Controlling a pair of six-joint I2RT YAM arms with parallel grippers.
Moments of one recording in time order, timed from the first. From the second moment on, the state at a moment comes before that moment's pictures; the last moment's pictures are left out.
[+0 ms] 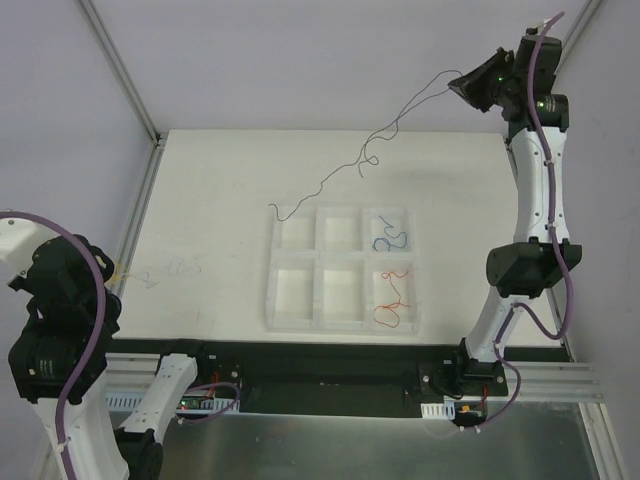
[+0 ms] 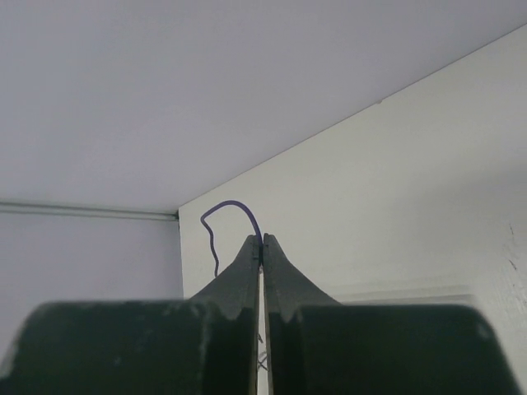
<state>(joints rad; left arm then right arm) -0.02 0.68 1.59 -1.30 -0.90 -0.36 0.01 1.91 2.34 -0.79 -0.26 0.77</state>
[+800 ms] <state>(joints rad) -0.02 0.75 1.54 -1.26 -1.08 -0.25 -0.35 2.15 2.41 -0.72 -0.40 0.80</state>
